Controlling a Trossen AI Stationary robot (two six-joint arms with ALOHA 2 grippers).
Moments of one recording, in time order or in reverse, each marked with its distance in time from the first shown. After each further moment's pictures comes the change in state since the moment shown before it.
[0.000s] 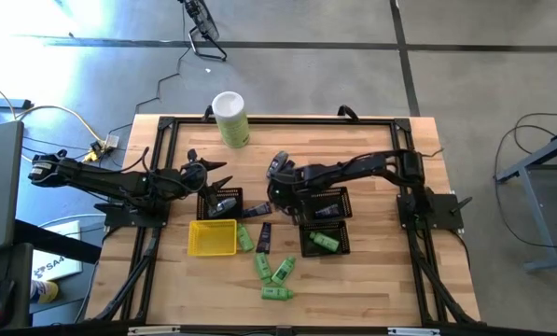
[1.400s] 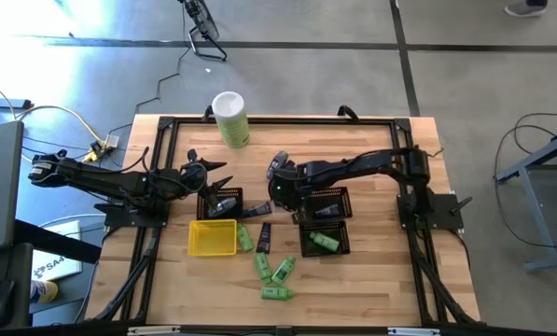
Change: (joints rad) left arm 0.000 0.000 0.000 0.000 0.000 0.000; right arm -0.006 -0.057 -0.002 -0.004 -0.059 0.020
